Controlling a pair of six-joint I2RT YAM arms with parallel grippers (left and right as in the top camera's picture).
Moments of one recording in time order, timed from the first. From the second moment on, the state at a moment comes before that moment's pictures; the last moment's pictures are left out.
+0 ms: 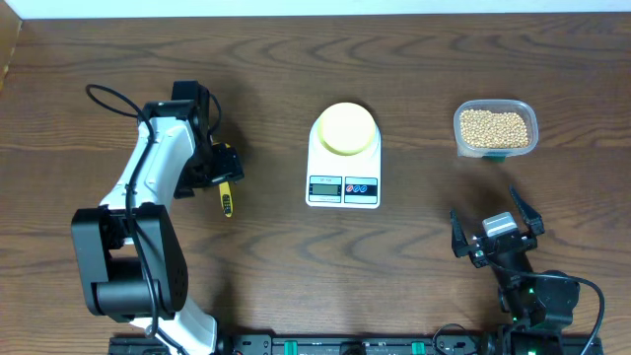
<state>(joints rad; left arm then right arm) 0.03 1.81 1.29 -1.07 -0.03 -0.32 -0.09 0.07 0.01 -0.04 -0.36 -0.40</state>
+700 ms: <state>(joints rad) 0.03 1.81 1.18 -0.88 -0.06 -0.33 -0.09 0.07 0.01 -0.04 -0.36 -0.40</state>
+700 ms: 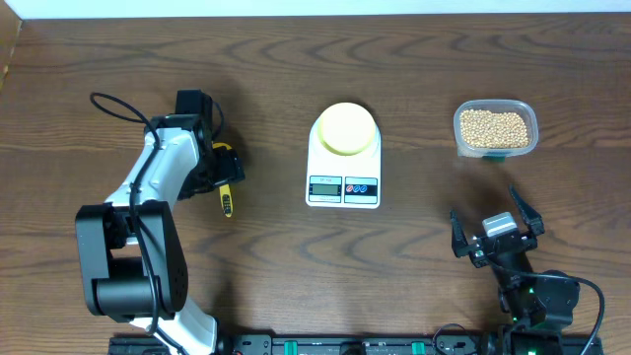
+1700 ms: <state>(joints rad) 0.03 1.81 1.06 -0.69 -0.10 -0.33 -0.09 0.07 0.01 -0.04 -0.36 -0.40</state>
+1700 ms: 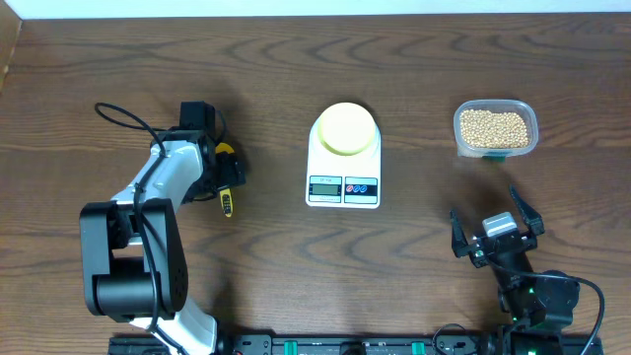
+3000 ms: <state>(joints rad) 0.03 1.84 1.06 -0.62 -0.03 -0.33 -0.09 0.07 0.01 -0.04 -0.36 -0.40</state>
